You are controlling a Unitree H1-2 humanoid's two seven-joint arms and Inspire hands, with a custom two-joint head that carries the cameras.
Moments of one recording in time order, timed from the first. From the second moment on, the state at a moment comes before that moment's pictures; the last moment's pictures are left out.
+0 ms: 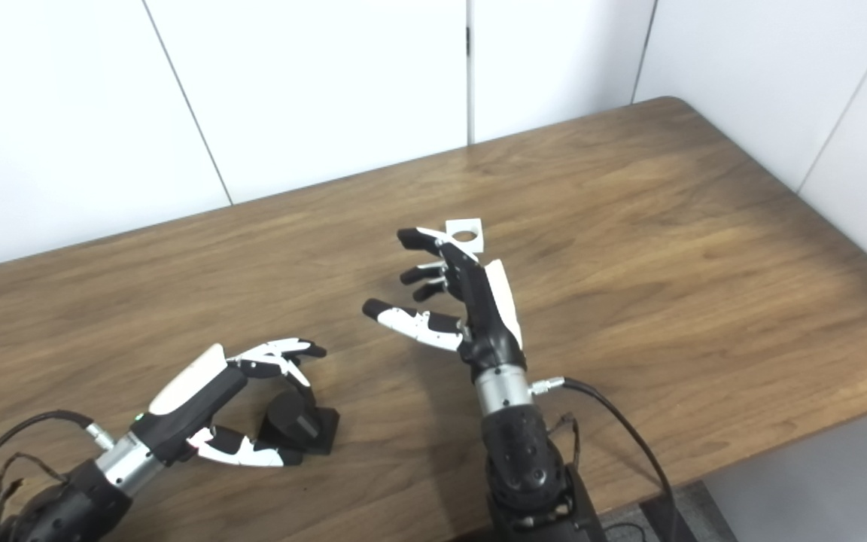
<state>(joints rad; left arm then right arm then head) -0.37 0.42 -0.54 0.24 0.23 -0.49 -0.27 -0.02 0.07 0.04 -0.29 -0.37 0.10 -0.16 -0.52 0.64</state>
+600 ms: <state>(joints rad) -0.38 0.42 -0.56 0.25 0.24 -0.49 -0.23 -0.30 -0.22 -0.08 -0.26 -0.56 0.23 -0.16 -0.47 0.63</state>
